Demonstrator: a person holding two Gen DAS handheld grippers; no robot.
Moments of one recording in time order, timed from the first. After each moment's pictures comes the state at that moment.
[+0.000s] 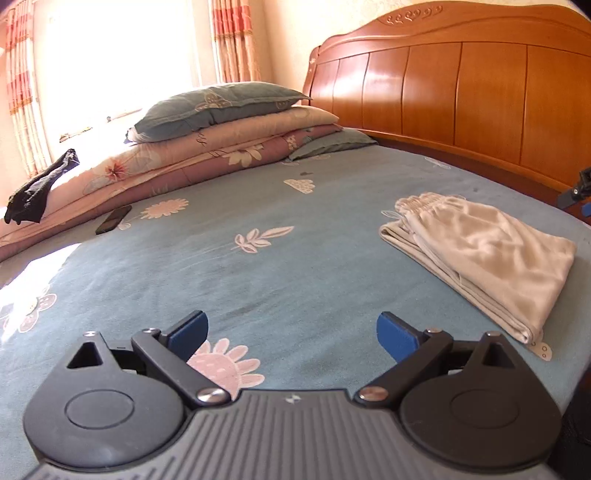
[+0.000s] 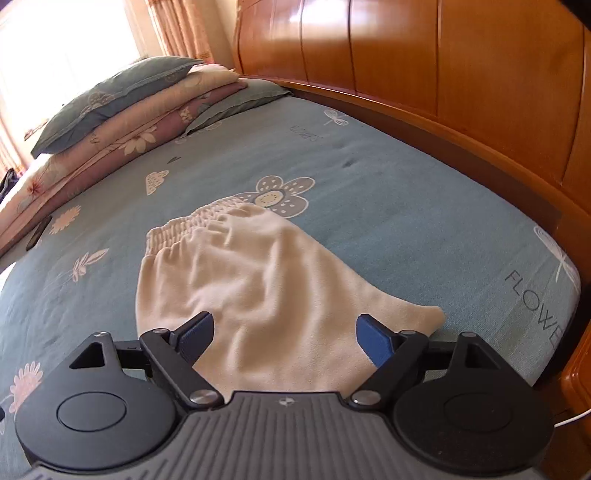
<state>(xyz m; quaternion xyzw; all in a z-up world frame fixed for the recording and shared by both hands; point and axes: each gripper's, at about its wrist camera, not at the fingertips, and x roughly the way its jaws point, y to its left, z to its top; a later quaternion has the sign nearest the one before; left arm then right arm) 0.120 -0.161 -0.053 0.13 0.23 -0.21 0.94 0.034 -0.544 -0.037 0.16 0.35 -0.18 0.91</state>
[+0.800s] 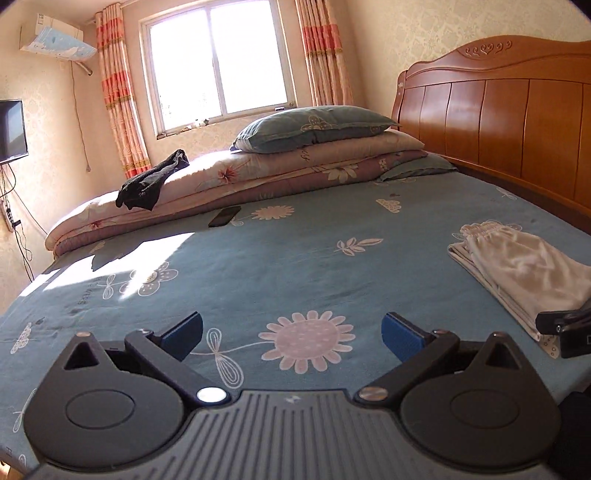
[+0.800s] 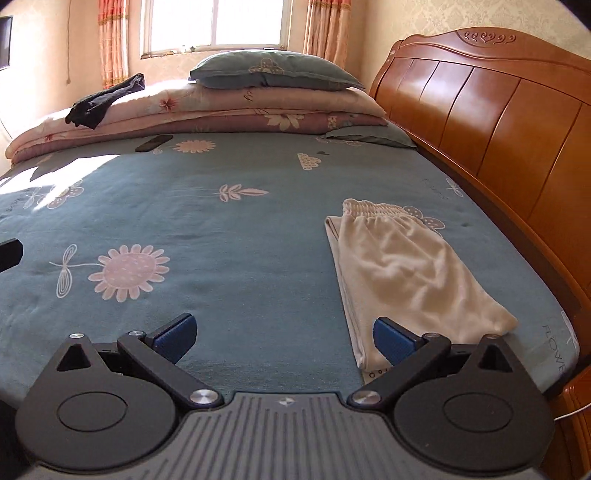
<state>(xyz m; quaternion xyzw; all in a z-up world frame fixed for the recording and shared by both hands) 0.025 -0.084 0.003 0.11 0.24 -0.08 0.96 -0.022 -0.305 -0.021 0.01 0.34 -0.11 0.93</state>
